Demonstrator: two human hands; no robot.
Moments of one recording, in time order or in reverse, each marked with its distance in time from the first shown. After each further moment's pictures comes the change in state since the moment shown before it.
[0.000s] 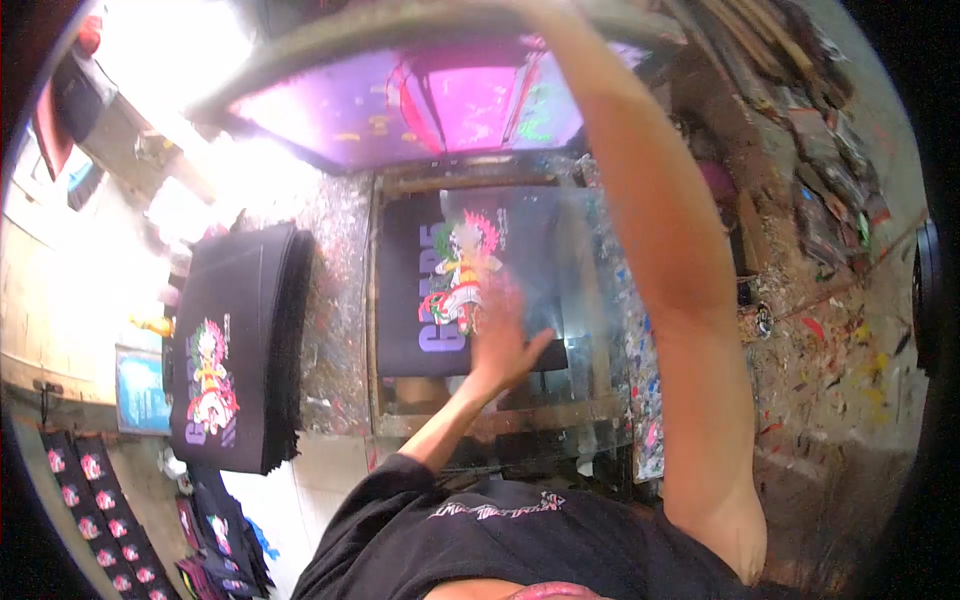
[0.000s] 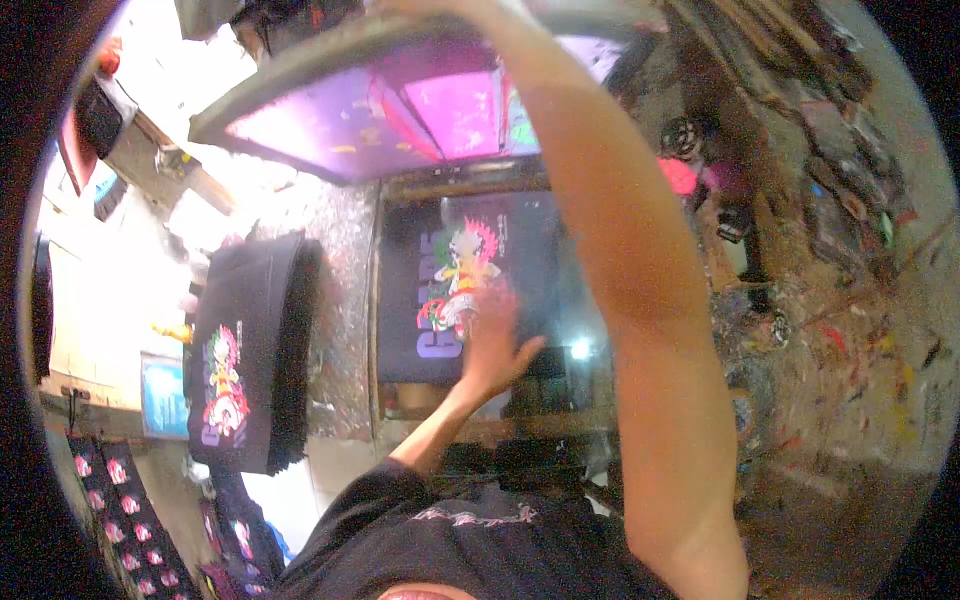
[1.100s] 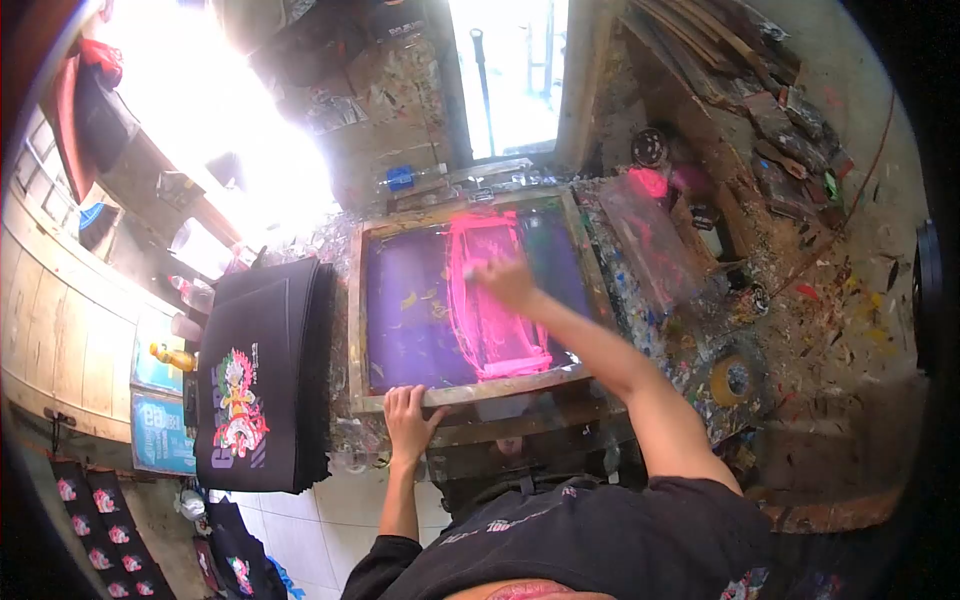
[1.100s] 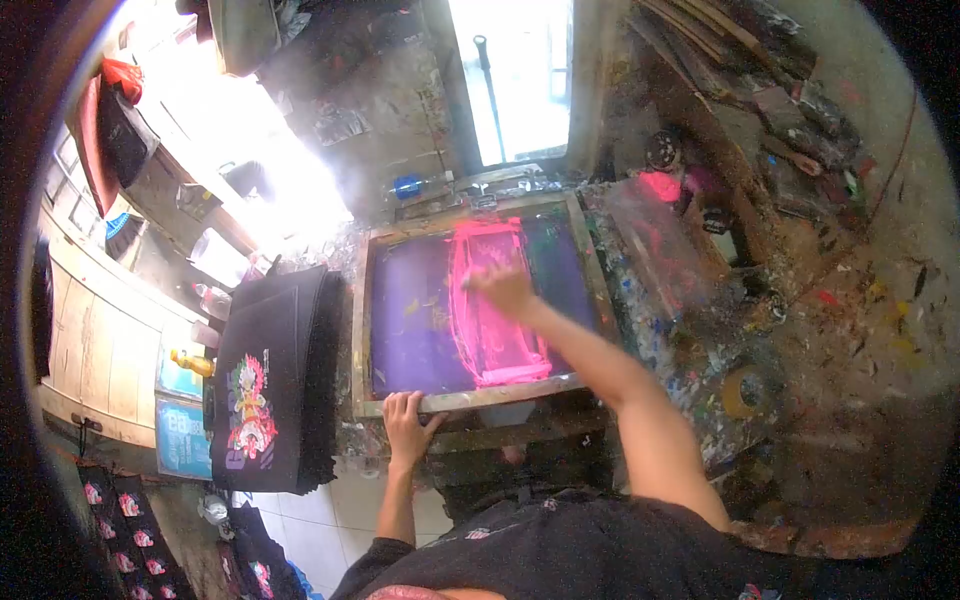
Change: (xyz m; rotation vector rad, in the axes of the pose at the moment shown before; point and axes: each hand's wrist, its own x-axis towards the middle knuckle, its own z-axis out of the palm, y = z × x) left_hand -0.147 -0.132 -0.125 0.309 0.113 -0.003; right_hand -0.342 0.054 0.263 -0.442 -0.028 -0.190
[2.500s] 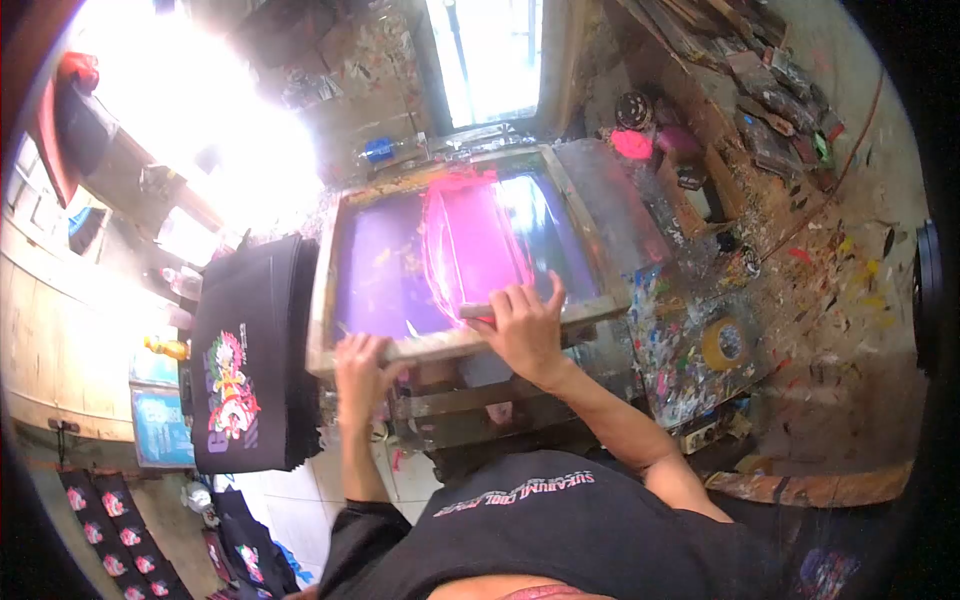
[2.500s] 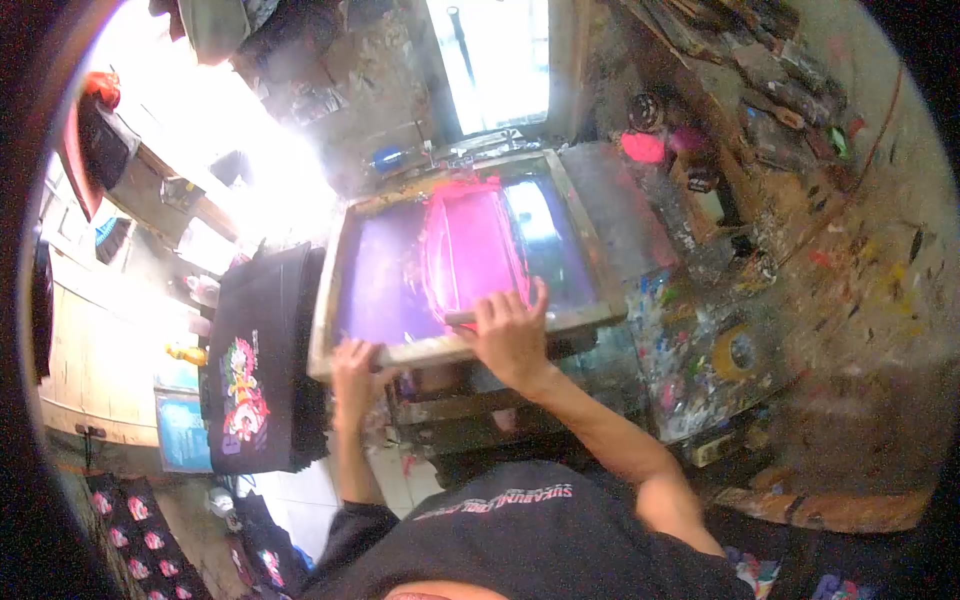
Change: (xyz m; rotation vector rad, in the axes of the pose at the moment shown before) left_hand 0.062 0.002 -0.081 -0.003 -0.139 0.049; right_hand -0.093 -0.091 -0.173 0.056 0.115 0.297
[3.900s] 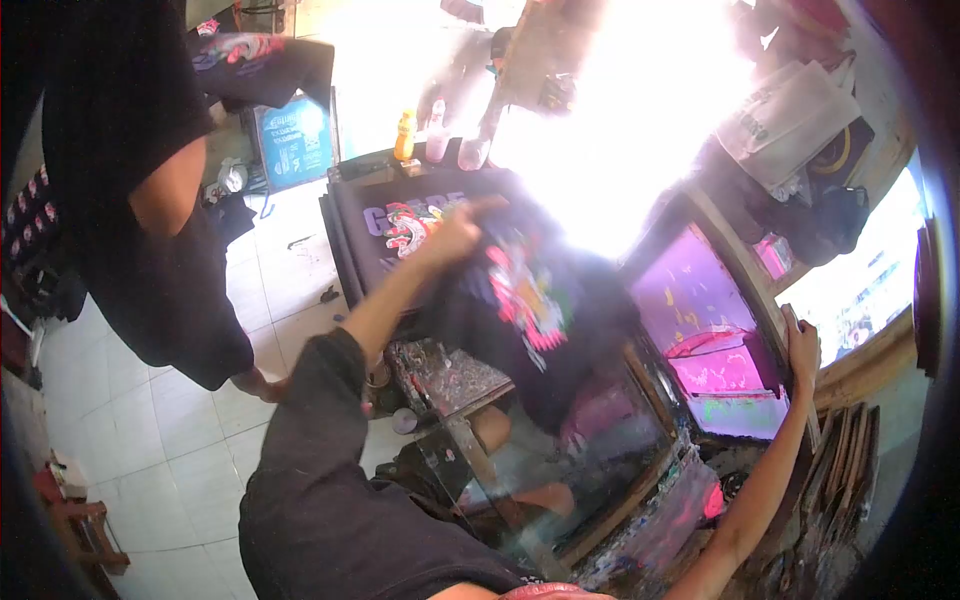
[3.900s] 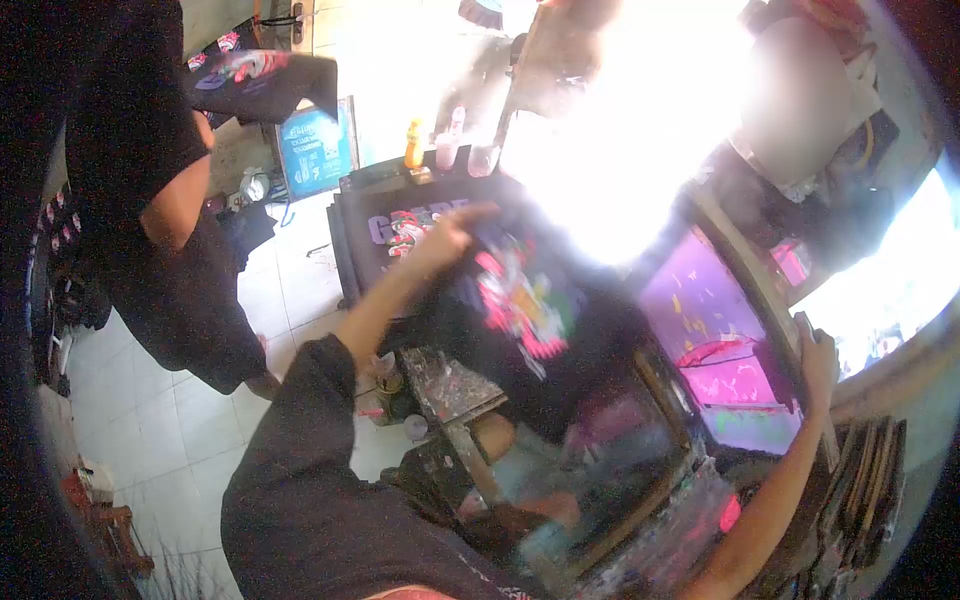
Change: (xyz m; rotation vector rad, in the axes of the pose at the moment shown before) left_hand -0.020 -0.156 -0.143 -0.732 0.753 -0.351; right_hand 0.433 0.073 -0.077 0.030 -0.140 -0.069
